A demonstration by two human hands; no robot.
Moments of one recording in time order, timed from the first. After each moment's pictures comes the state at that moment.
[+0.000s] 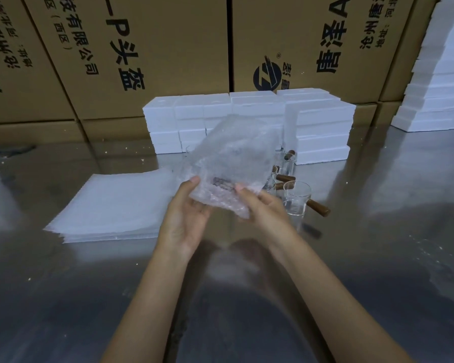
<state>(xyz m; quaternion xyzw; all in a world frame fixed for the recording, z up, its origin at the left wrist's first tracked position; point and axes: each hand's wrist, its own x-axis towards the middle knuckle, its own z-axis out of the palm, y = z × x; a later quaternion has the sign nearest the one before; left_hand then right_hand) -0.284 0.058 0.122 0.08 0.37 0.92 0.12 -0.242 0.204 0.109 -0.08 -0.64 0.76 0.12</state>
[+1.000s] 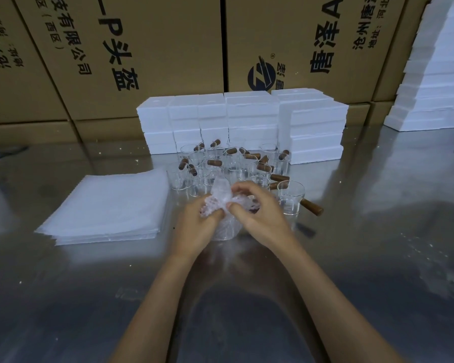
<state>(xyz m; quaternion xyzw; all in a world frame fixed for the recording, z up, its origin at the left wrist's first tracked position) -0.279 0.072 0.099 0.16 0.80 0.57 -0.06 -0.245 0.219 0.101 0.03 -0.82 0.52 0.24</state>
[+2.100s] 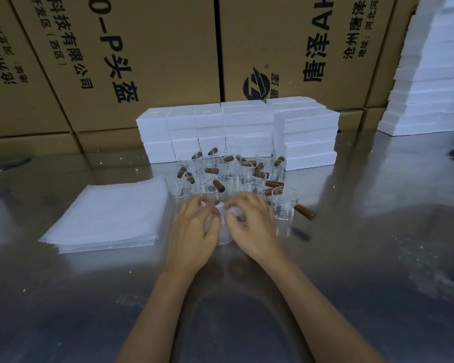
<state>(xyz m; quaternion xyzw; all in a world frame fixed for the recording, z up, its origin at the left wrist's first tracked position) -0.278 0.066 0.088 0.26 0.88 0.32 -0.23 -0.244 0.211 0.087 0.00 -0.88 0.36 0.31</state>
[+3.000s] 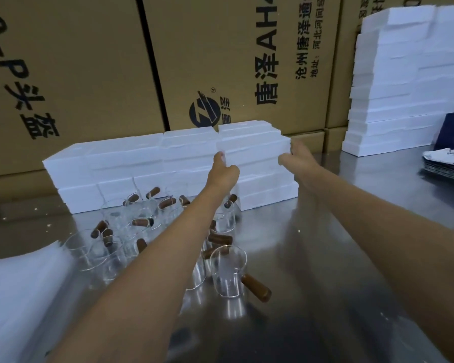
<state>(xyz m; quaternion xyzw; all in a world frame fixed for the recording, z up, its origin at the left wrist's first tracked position) -0.446 0.338 0.180 0.17 0.80 0.57 0.09 -0.395 0.525 0.177 -0.18 -0.79 0.54 0.23</state>
